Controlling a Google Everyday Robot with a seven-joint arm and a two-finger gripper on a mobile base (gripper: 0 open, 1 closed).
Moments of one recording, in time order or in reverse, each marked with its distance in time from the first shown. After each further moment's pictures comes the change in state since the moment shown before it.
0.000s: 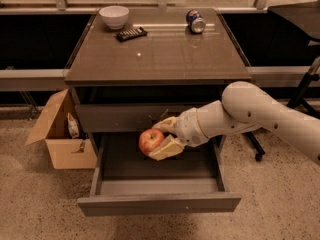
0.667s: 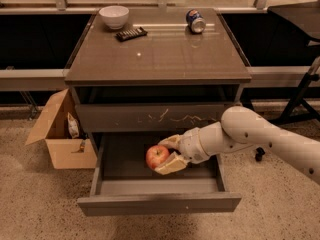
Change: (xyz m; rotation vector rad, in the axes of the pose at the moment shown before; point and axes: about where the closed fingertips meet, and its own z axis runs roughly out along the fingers) arm 0.074 0.004 0.030 0.007 0.018 0.053
